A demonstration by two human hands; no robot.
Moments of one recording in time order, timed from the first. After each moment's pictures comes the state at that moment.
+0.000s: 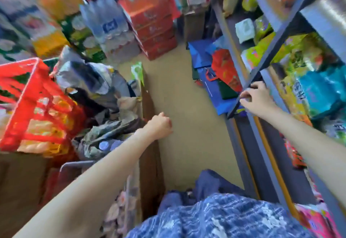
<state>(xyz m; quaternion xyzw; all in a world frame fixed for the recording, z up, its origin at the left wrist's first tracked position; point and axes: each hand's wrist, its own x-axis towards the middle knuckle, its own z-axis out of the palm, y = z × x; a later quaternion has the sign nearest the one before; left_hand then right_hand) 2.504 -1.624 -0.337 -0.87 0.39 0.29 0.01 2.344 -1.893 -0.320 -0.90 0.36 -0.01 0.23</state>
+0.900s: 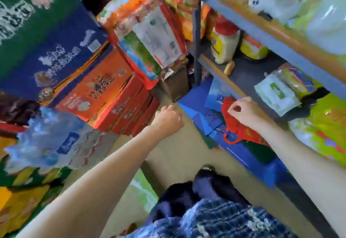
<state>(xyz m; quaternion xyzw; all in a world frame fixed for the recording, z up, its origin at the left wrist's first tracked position) 3.160 -2.138 -0.347 -0.75 0.61 0.20 0.15 2.941 -2.254 -0.383 -0.76 0.55 -0.04 0.33</state>
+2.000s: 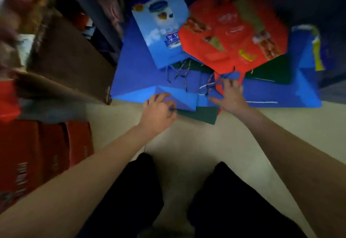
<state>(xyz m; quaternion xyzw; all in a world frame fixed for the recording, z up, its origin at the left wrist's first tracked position) 3.228 -2.281 -0.860 -0.51 0.83 0.21 0.06 3.000 -2.246 -0.885 -0.47 0.82 -0.07 0.32</state>
